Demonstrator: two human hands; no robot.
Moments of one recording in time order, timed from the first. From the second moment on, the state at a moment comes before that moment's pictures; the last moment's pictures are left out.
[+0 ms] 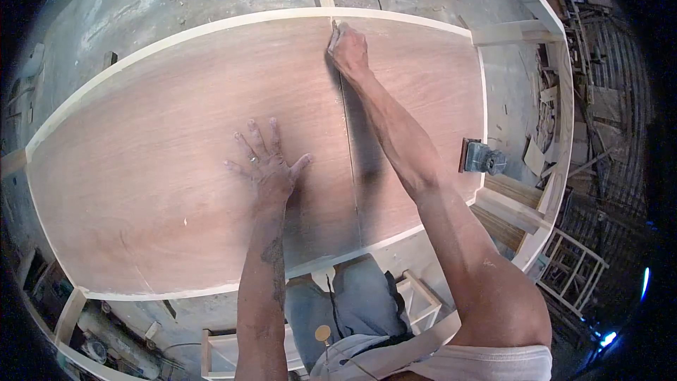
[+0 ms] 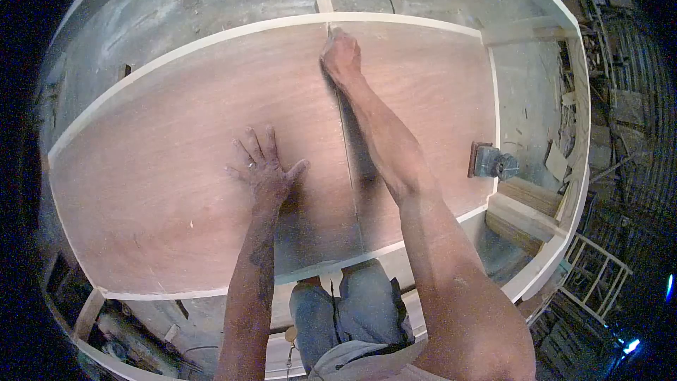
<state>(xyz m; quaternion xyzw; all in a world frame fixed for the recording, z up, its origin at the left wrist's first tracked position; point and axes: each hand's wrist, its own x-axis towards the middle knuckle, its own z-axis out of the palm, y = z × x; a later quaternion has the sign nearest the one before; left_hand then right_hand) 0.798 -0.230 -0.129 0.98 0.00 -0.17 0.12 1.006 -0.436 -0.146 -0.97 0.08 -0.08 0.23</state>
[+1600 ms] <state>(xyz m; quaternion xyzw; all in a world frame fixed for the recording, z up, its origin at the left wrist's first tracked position) 0.798 -0.229 -0.135 0.97 0.00 -0.20 0.13 0.993 -0.422 -0.142 -0.96 0.10 -0.10 0.24</state>
